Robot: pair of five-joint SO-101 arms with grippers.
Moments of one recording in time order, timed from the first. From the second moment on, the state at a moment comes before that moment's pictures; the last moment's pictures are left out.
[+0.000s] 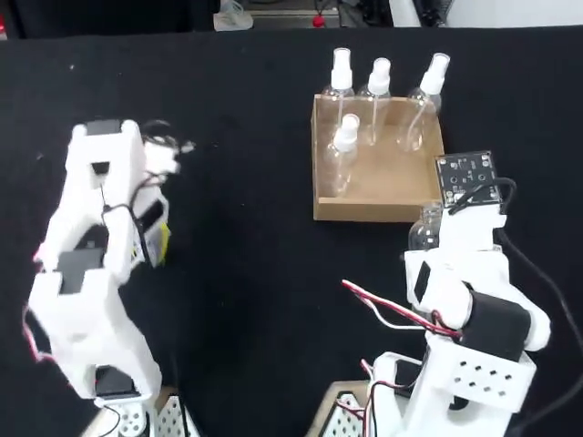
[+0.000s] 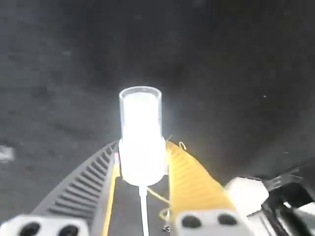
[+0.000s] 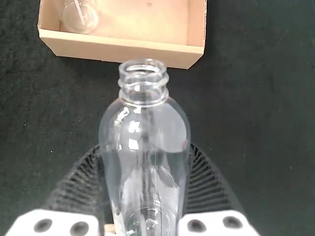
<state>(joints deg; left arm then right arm) -10.3 15.8 5.8 92.7 -36.3 17.6 -61.9 36.3 92.4 19.7</state>
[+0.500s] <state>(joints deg) -4.5 0.6 29.9 80.3 -39.9 17.6 -61.9 36.4 92.4 19.7</state>
